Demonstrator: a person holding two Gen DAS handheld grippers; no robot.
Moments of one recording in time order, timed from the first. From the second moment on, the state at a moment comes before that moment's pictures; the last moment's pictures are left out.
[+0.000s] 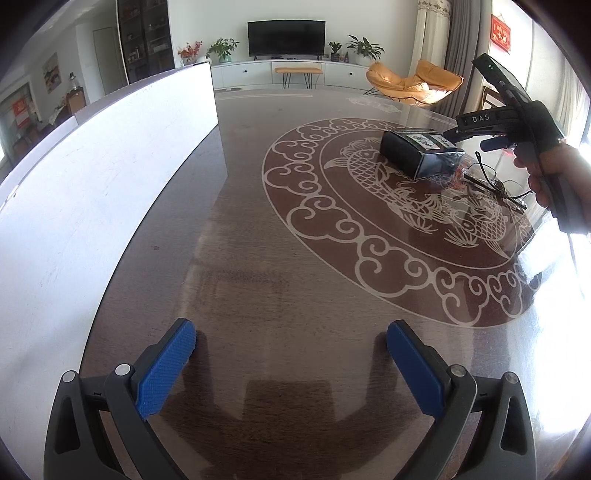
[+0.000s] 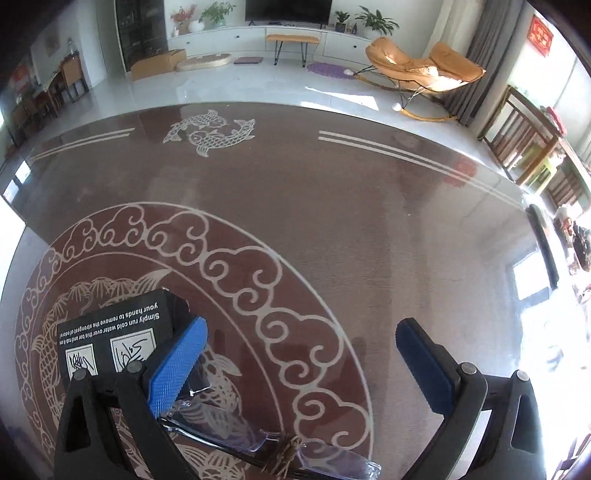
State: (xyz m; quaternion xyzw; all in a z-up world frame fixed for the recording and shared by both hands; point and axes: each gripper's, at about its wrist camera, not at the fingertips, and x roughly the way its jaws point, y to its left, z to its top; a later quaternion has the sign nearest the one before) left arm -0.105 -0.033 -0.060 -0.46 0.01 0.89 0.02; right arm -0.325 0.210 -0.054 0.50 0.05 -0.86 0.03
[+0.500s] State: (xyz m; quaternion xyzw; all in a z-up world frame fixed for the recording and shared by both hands) left arm -0.107 -0.033 -0.060 -0.46 0.01 0.89 0.02; right arm -0.278 0.233 -0.072 0.56 0.05 -0.79 0.24
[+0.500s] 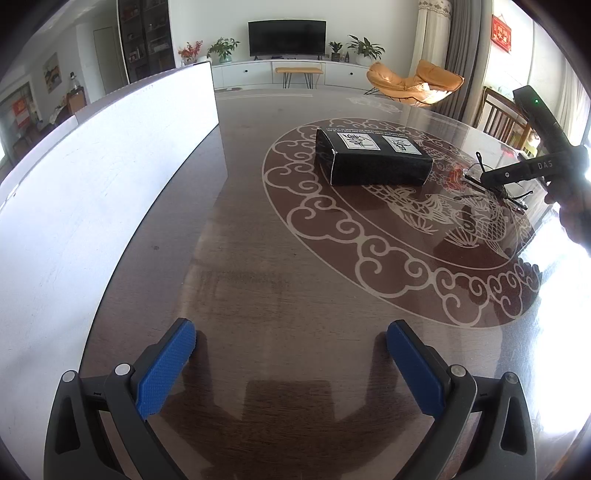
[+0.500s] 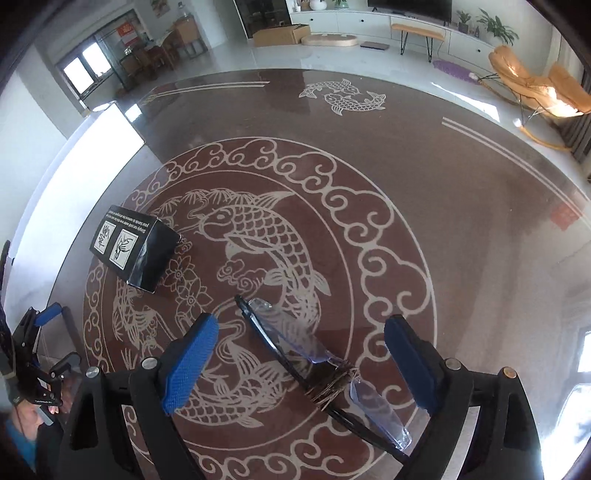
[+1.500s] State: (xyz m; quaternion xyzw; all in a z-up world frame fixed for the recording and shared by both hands) left arm -0.105 -0.031 -0.060 -0.45 0.00 0.89 0.02; right arm -0.142 0.104 -0.070 0.48 0.12 -0.82 0.28
